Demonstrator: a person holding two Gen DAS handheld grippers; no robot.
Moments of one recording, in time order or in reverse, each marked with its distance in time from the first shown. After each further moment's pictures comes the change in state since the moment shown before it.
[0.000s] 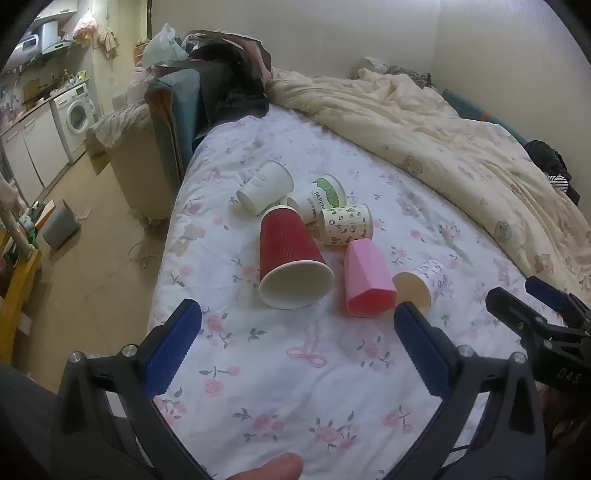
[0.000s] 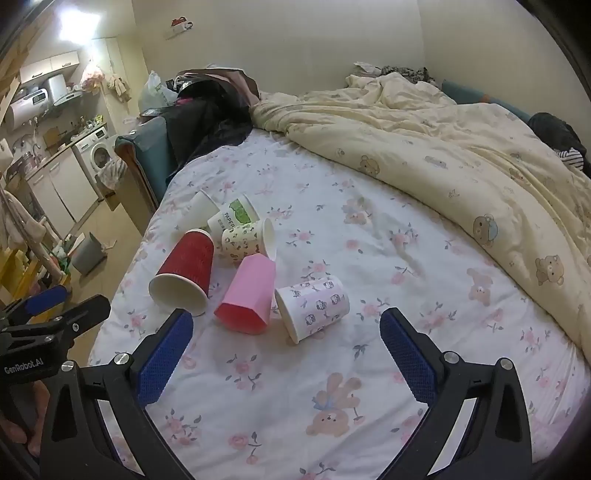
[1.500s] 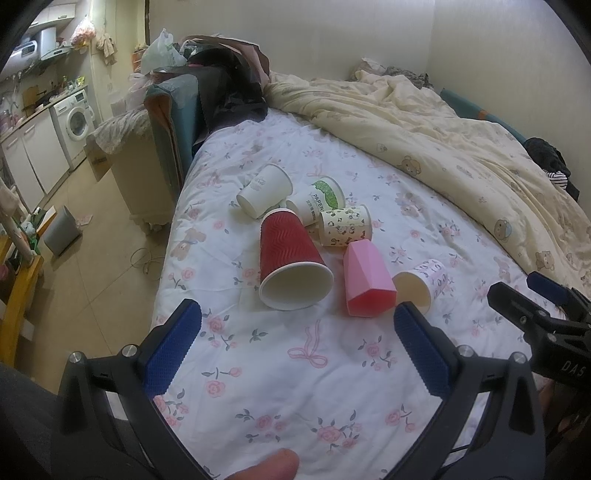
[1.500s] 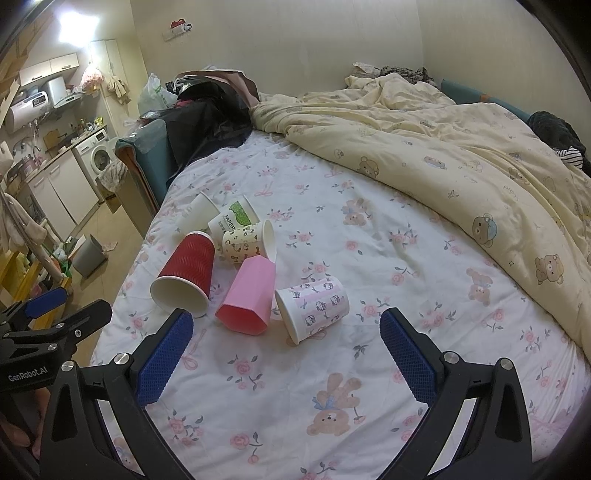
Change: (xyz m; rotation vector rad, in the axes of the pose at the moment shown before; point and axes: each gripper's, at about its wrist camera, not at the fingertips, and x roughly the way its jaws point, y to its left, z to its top) left arm 0.002 -0.003 -0.001 0.010 -0.007 0.014; right arm -0.003 0.000 0.002 -0.007 0.013 -0.016
